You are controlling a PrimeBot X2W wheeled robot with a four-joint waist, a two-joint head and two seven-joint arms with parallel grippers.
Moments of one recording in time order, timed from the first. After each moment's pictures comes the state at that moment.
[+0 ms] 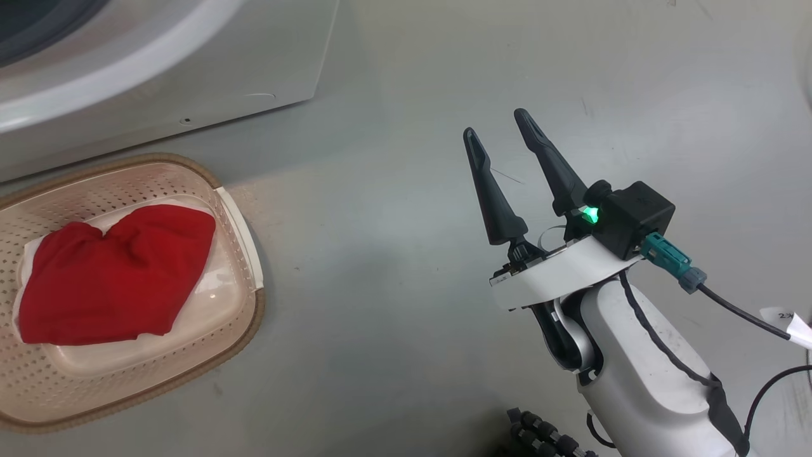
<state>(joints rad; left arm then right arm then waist) -1.06 0.42 -0.04 0.60 -0.33 0.05 0.23 -0.44 -0.05 0.50 0.14 0.46 -0.03 -0.26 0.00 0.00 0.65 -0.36</state>
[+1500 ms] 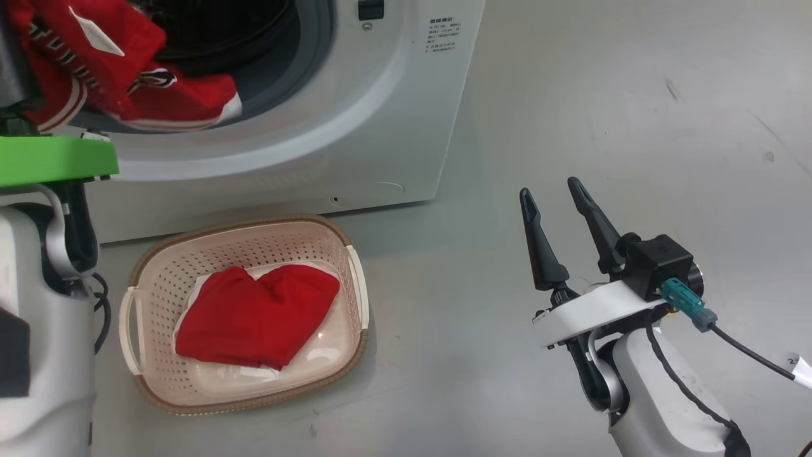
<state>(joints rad) -0.64 0.17 -0.03 0.15 -0.38 0.02 -0.25 -0.30 -0.05 0.37 0.23 0.37 -0.03 -0.26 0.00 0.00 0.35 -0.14</state>
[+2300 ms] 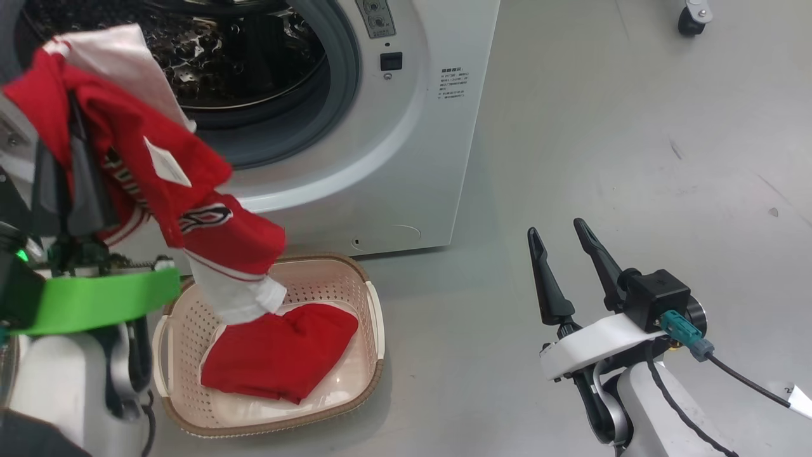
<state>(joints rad) -0.33 0.15 -0.06 -0.14 -0.32 0.06 -0.25 -0.21 -0.05 0.35 0.25 0.36 -0.02 -0.26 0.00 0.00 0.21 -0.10</state>
